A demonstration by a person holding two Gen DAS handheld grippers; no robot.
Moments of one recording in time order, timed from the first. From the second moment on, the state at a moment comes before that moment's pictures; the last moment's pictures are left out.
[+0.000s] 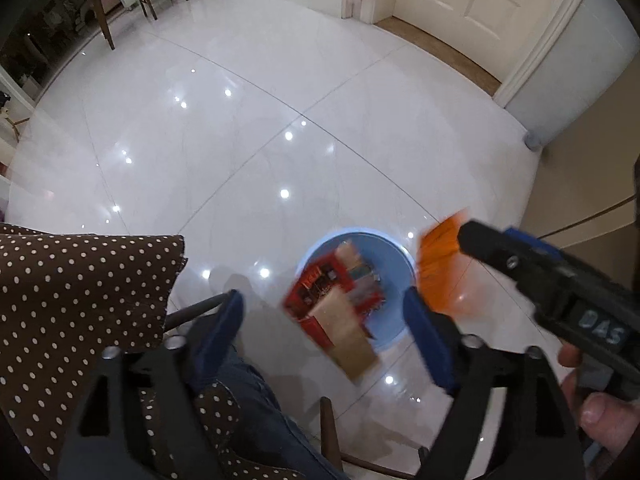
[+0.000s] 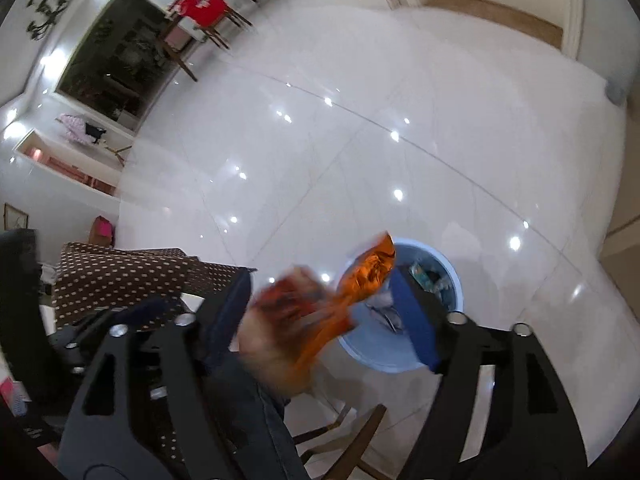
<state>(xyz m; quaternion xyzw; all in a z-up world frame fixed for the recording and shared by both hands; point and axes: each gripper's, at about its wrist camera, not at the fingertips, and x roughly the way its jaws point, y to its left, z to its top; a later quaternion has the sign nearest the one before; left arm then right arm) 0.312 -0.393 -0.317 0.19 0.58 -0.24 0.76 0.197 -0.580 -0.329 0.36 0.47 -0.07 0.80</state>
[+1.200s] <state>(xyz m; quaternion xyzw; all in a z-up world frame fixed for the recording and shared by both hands) 0.137 -0.170 -0.086 0.08 0.26 -0.13 0.95 0.108 -0.413 -0.118 0.17 0.34 -0.02 0.93</state>
